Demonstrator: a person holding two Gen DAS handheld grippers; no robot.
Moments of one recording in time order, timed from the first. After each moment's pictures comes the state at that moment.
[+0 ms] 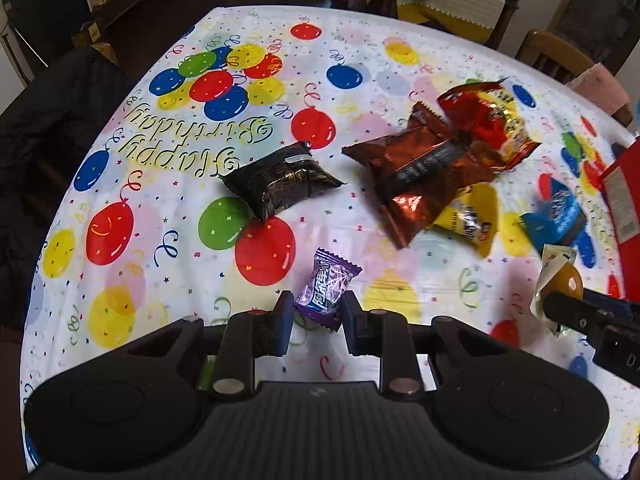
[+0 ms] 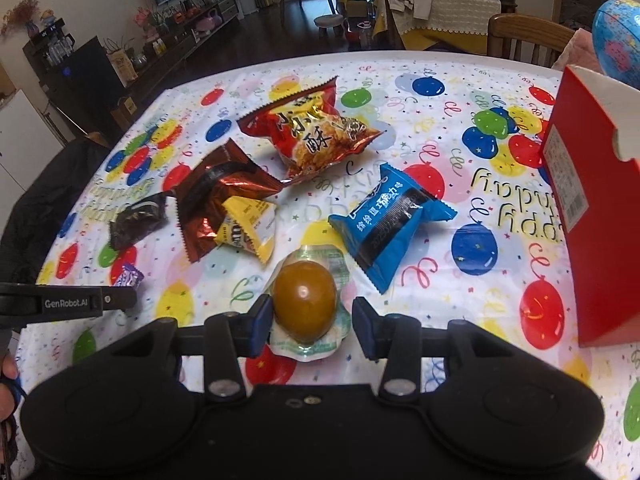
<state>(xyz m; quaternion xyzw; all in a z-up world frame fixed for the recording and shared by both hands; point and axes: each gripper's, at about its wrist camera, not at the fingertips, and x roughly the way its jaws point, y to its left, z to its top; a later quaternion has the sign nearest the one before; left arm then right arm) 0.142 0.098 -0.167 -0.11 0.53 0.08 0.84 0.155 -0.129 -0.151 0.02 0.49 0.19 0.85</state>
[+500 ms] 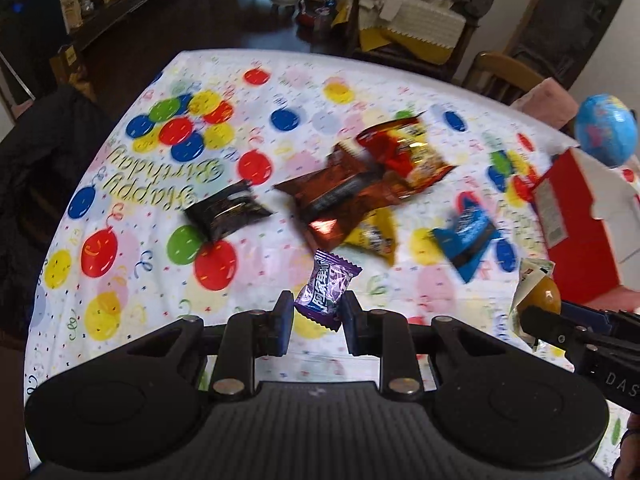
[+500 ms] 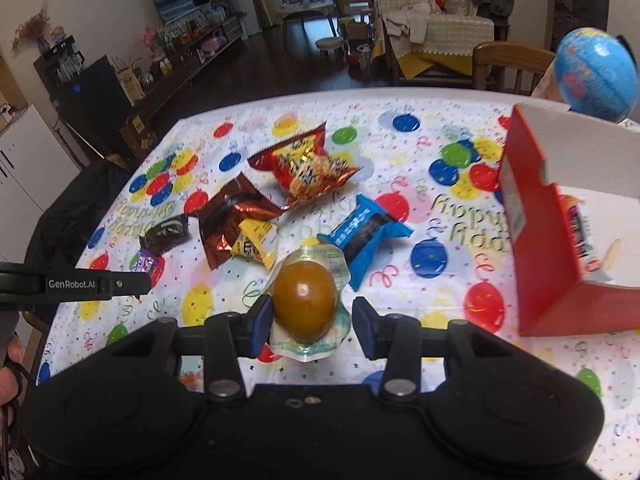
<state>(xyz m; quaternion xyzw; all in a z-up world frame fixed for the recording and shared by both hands) 0.121 0.059 -0.101 -0.11 0.50 0.03 0.86 0.122 -0.167 -0.093 0.03 0.46 0.19 0.87</state>
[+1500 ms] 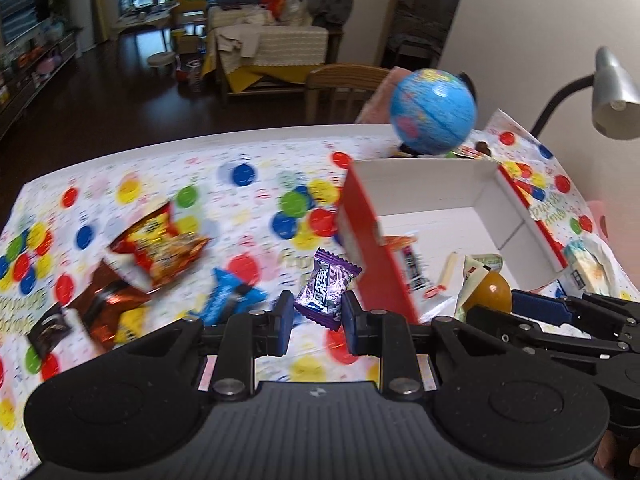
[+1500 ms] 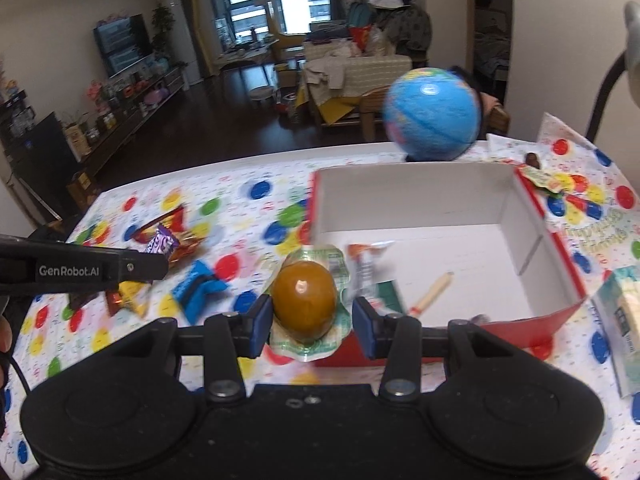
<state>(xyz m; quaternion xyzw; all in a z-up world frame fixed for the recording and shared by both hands) 0.168 -0.159 -0.030 -0.02 0.45 -0.11 0.89 0.130 -0.341 -0.045 0.04 0.41 0.10 0.91</state>
